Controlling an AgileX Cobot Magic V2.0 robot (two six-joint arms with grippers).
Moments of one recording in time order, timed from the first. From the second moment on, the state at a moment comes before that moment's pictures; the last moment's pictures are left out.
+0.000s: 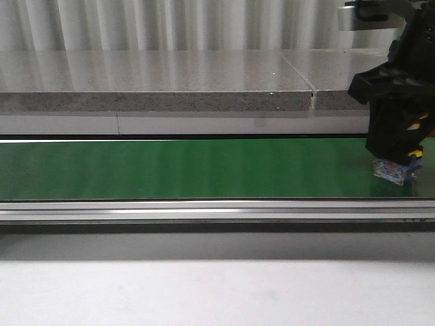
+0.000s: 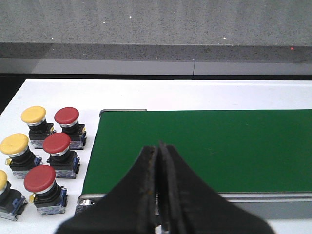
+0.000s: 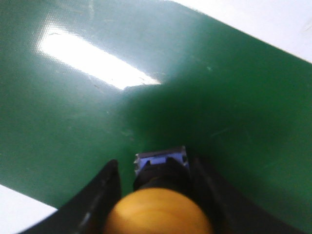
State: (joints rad) left arm 0.09 0.40 -0.48 -0.31 0.52 0.25; right arm 0.21 1.57 -1.09 0.09 0.76 -0.14
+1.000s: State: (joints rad) left arm 0.09 0.40 -0.48 -0.31 0.52 0.25; right arm -0.42 1.43 -1.15 0.05 0.85 -0.06
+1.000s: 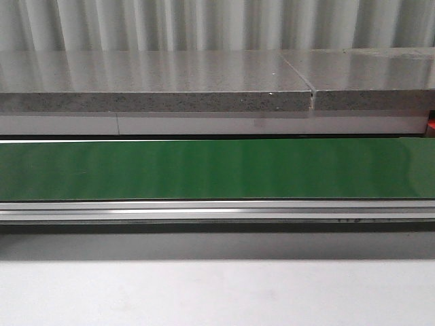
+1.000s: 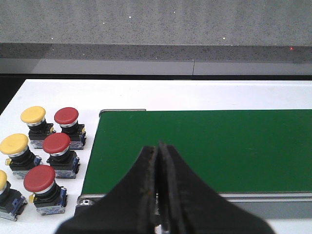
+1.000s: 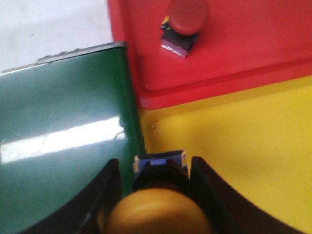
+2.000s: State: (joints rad) left arm 0.09 0.40 -0.48 -0.31 0.52 0.25; right arm -0.53 1.73 -1.05 0.06 0.65 0.04
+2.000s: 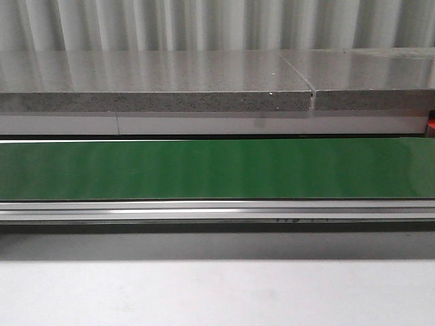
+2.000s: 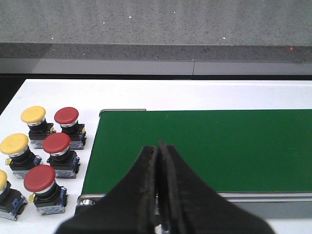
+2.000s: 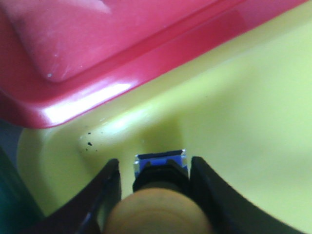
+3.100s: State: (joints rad) left arm 0.09 0.40 -0.48 -0.31 0.52 0.25; right arm -0.33 1.32 -1.05 0.07 0.64 0.02
